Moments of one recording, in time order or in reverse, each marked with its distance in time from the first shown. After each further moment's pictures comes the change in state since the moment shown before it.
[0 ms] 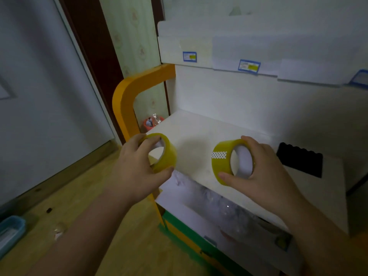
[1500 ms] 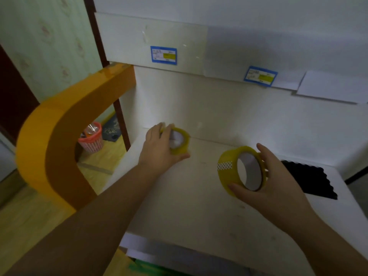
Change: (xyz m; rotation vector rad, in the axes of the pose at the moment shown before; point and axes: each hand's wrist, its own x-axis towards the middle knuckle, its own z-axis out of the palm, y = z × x) left_hand 0.277 -0.082 0.228 -0.247 -0.304 0.202; right_hand 0.137 -0.007 0.068 -0.183 0.226 0.444
